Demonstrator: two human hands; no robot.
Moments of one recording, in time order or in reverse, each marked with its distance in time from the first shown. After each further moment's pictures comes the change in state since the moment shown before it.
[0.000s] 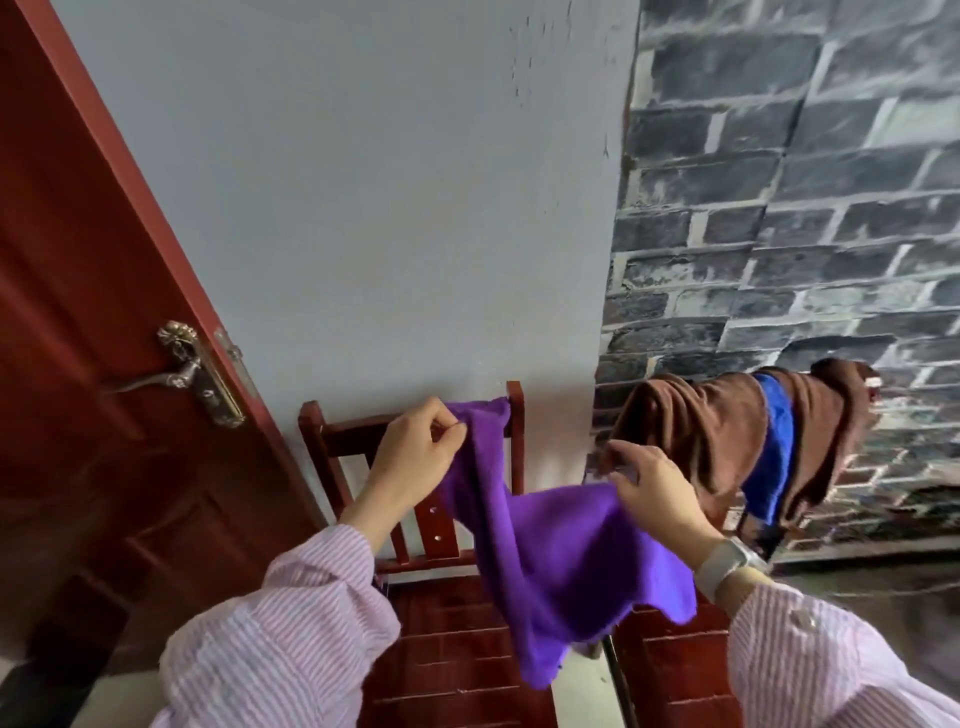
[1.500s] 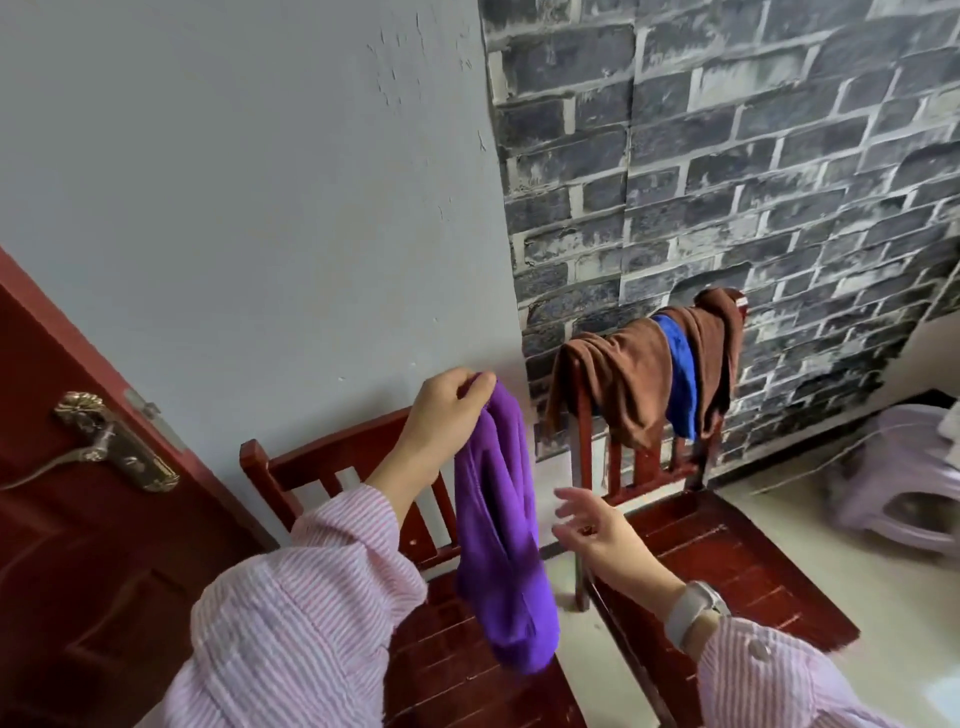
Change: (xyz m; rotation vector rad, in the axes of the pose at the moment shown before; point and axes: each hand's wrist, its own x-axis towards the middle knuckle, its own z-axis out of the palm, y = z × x) left_hand -0.001 0.067 0.026 -0.308 -0.254 0.043; right_hand -0.108 0.002 0.043 0.597 -0.064 0.139
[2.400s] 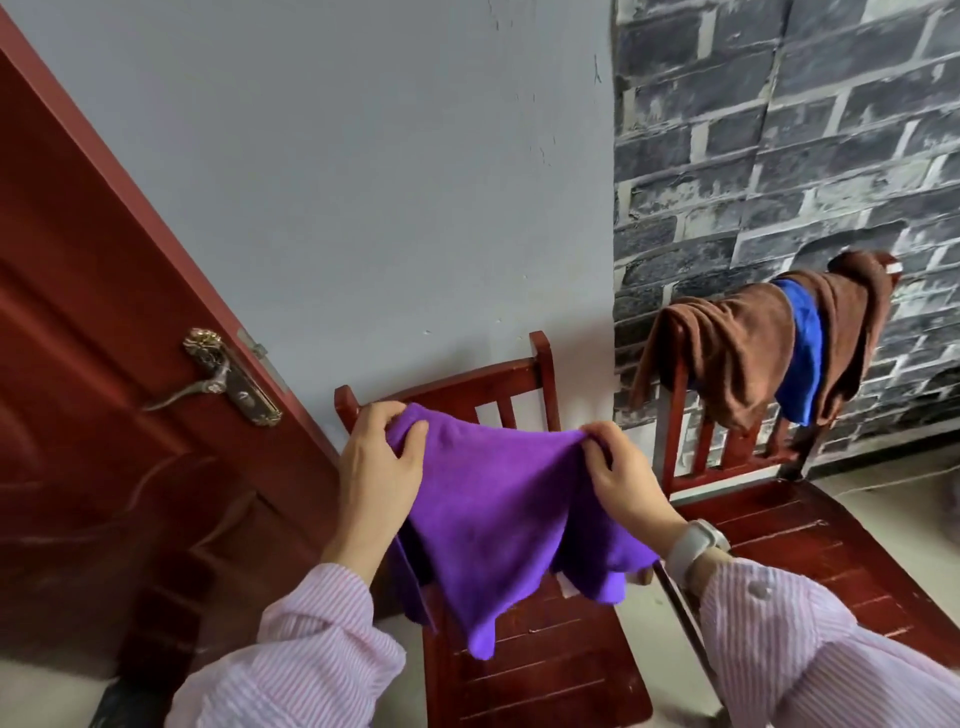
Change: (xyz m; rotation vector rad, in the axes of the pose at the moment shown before) left_hand -0.071 -0.093 -0.099 0.474 0.529 0.074; right_hand 0.033 -0.058 0.063 -0.076 0.113 -0.204
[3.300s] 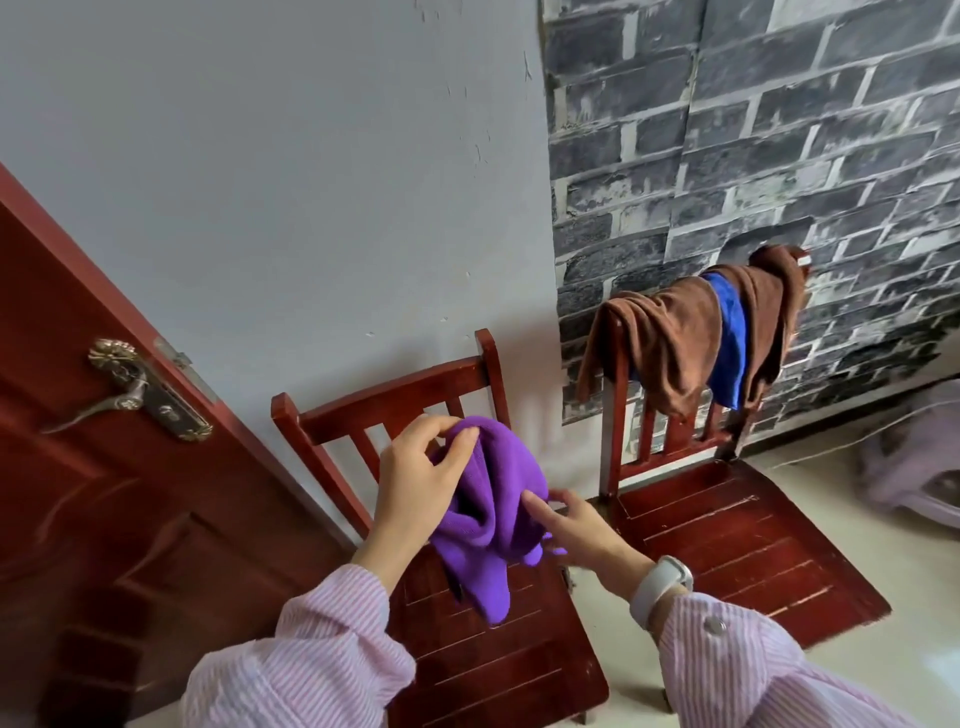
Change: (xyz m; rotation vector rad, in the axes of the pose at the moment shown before) left_hand -0.022 0.046 0.048 -0.336 -0.273 0.051; right_hand -0.033 0.033 0.006 0.330 -0.255 0.630
